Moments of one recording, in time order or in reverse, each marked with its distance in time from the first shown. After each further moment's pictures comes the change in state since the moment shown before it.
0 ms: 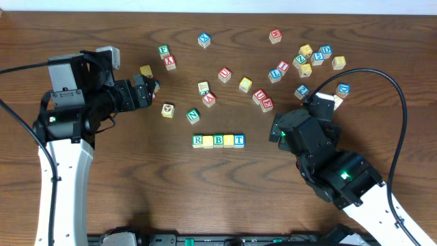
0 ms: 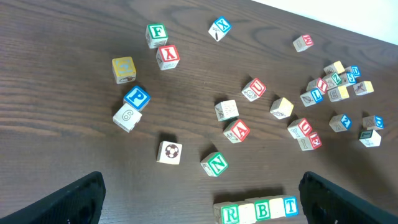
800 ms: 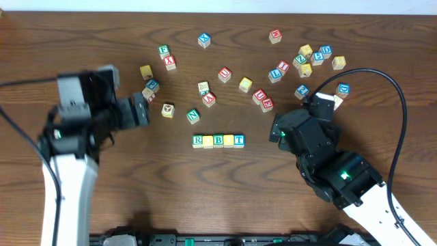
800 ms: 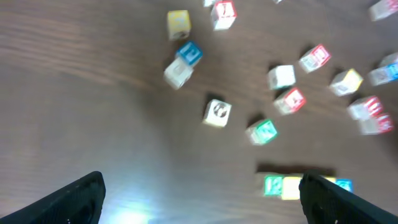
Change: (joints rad) left arm -0.044 -0.101 -0.083 -0.123 -0.249 0.003; right arm 0.000 0.000 0.000 -0.002 0.001 0.000
